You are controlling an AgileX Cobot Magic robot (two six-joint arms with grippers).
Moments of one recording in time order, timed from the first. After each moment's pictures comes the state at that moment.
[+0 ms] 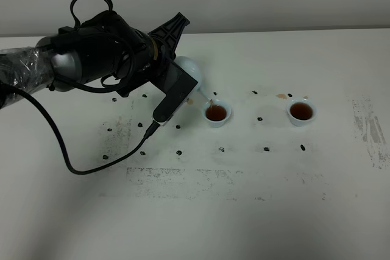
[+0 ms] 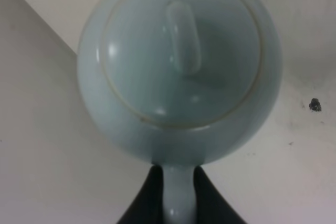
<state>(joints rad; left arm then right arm) -0.54 2.01 -1.46 0.50 0.34 1.51 -0.11 -0.01 -0.52 0.03 1.11 0.04</state>
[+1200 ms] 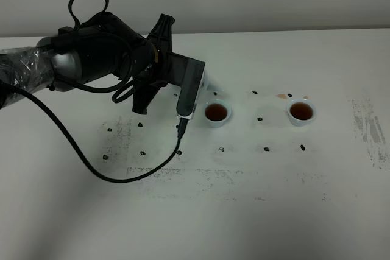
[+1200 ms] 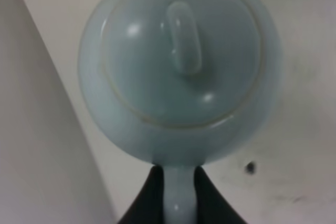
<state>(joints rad) -0.53 2.01 -1.46 0.33 0.40 1.17 -0.11 -0.01 -0.52 0.03 1.11 0.04</state>
